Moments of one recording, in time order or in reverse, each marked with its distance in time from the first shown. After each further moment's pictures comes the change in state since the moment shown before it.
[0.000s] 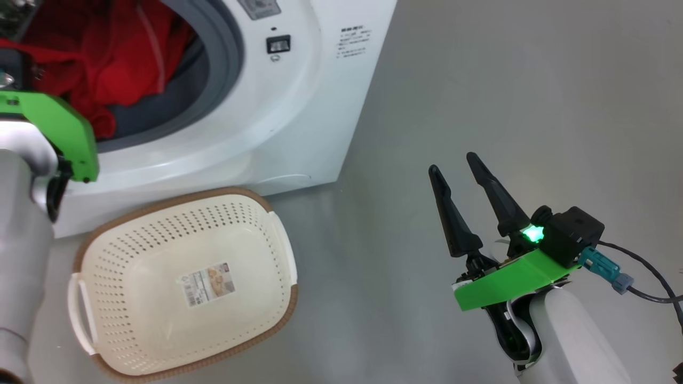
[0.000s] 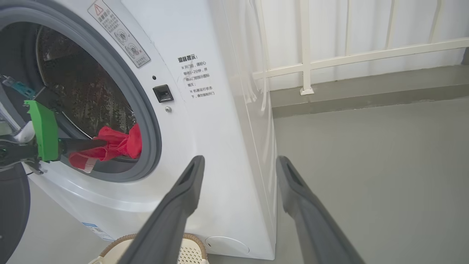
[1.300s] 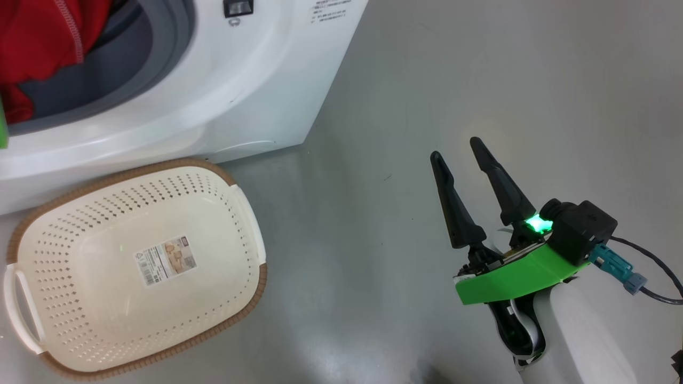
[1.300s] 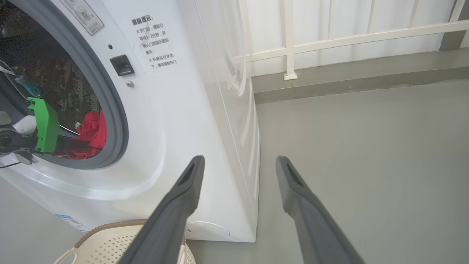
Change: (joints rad) left arm -0.110 0.112 0.016 0.018 0.098 0.076 0.199; right arm -0.004 0.000 0.001 -0.070 0.001 0.000 0.000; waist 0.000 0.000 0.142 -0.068
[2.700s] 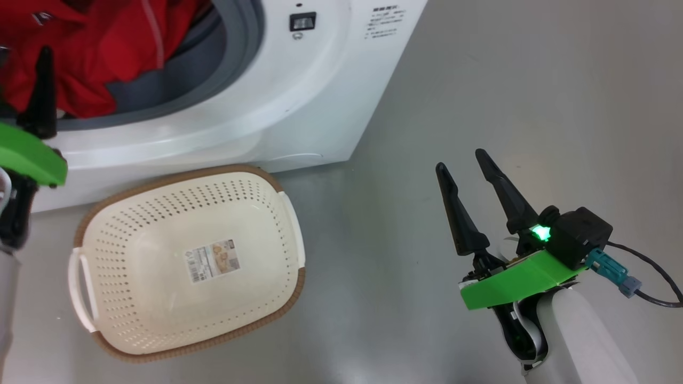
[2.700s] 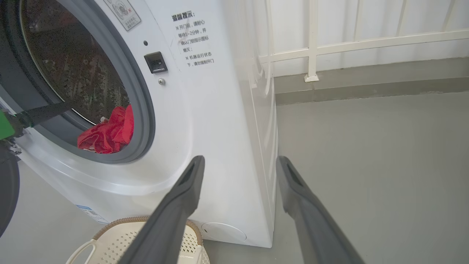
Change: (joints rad) left arm 0.402 -0.009 0.220 -0.527 -0.224 -0.154 -0.435; right arm 0.017 -0.003 -0.027 0.039 -0.052 0.000 0.007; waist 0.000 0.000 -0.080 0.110
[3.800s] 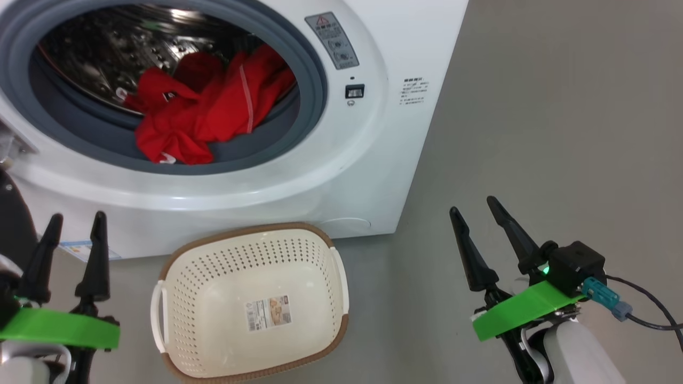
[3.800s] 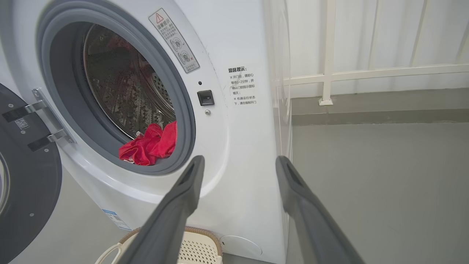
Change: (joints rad) left arm 0.608 -0.094 0.184 -0.356 0.038 0.000 -0.160; right arm 0.087 -0.009 -0.042 0.086 -0.038 0.000 0.000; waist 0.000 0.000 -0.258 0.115
